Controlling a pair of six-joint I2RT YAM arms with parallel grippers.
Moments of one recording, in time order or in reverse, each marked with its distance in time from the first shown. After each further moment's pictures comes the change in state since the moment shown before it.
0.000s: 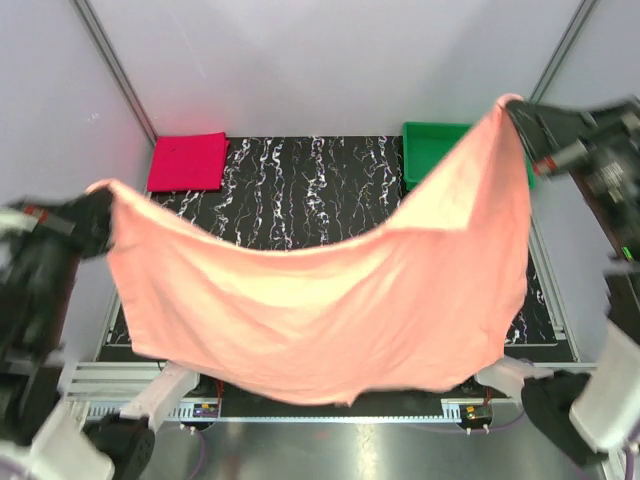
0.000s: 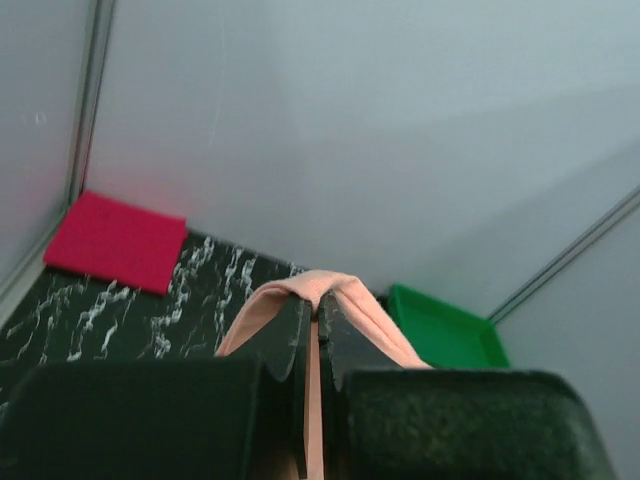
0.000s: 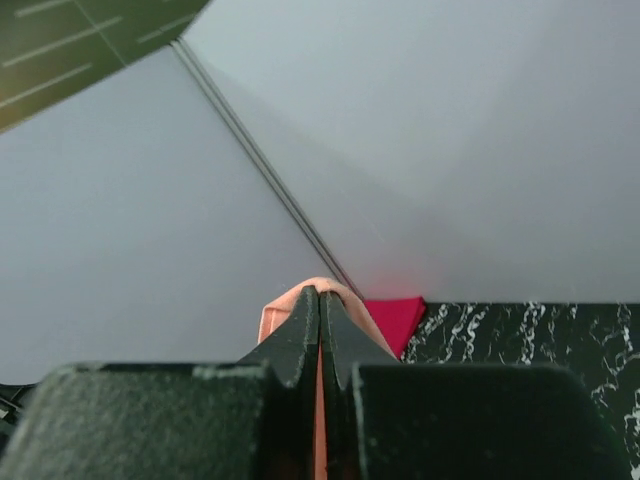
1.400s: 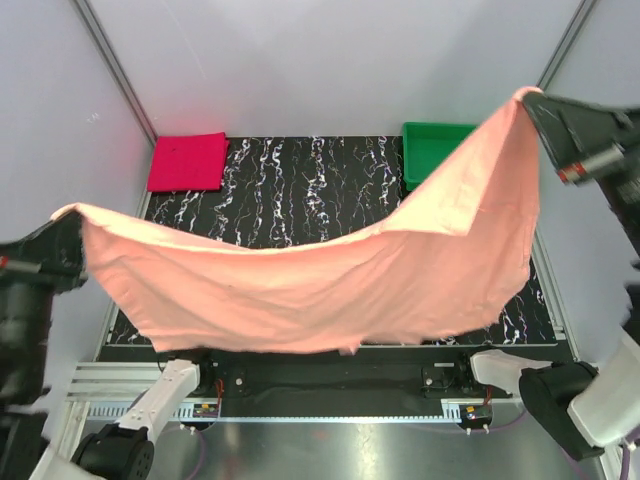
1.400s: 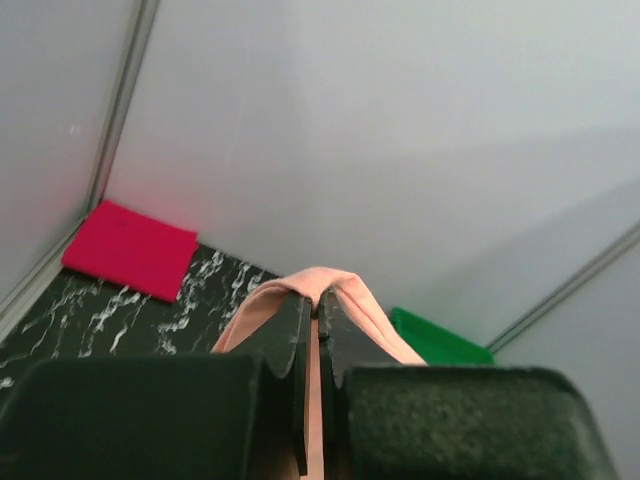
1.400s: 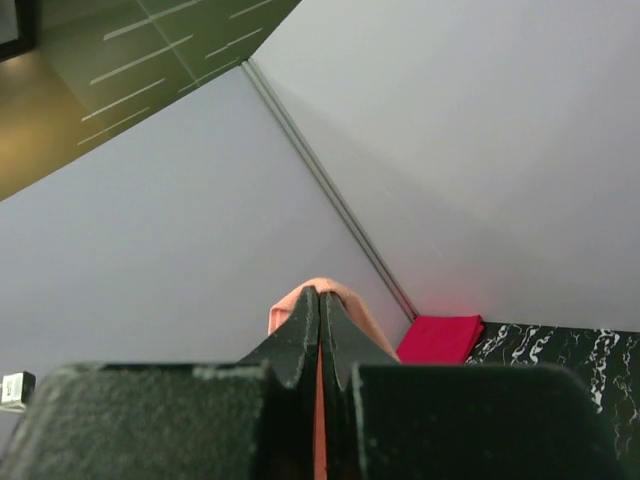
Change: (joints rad) left arm -0.011 -0.002 0.109 -0.066 -0.077 -0.019; right arm 0.000 0.111 0.231 -0.052 -0.061 0.097
